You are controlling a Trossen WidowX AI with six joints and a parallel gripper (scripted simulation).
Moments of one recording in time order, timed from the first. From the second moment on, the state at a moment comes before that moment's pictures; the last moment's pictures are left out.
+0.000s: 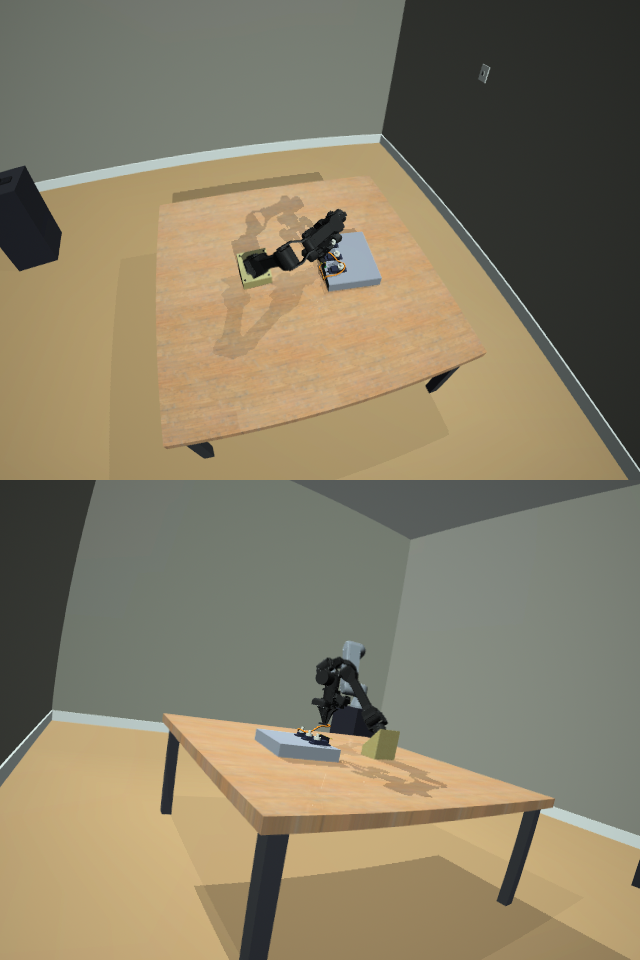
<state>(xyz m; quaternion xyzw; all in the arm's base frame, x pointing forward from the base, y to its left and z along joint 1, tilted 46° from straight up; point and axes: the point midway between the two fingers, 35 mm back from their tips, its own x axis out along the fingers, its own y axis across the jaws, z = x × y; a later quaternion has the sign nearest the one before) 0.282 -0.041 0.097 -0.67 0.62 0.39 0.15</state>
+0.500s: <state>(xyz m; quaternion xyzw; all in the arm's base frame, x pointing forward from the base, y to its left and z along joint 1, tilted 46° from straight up) 0.257 -0.029 0.084 -0.68 0.50 0.54 -0.03</state>
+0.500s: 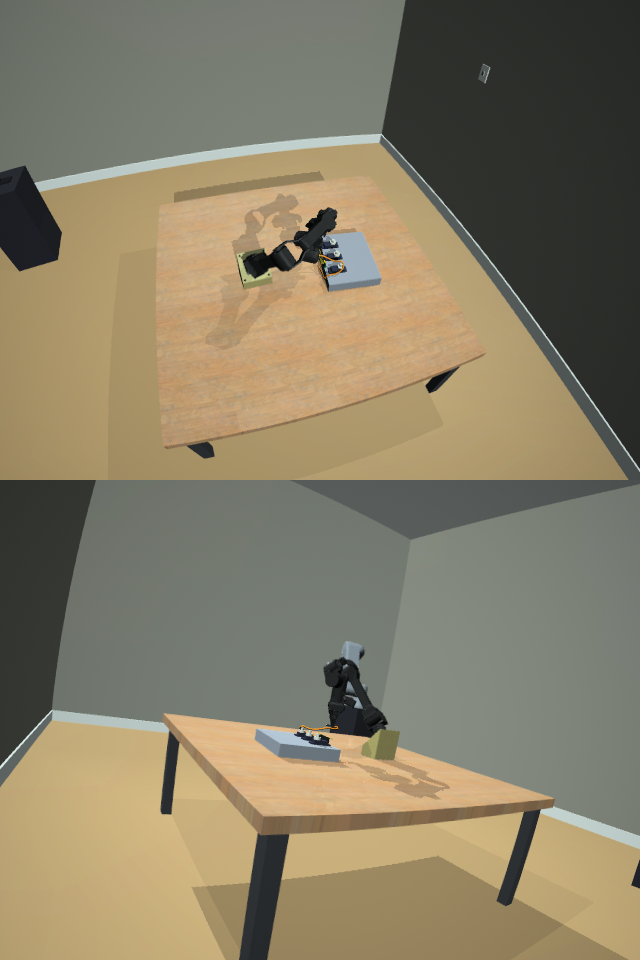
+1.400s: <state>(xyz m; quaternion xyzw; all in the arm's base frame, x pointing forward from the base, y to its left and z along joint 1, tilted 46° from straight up) 0.230 -0.046 0.046 -0.66 0.37 0.63 -0.17</state>
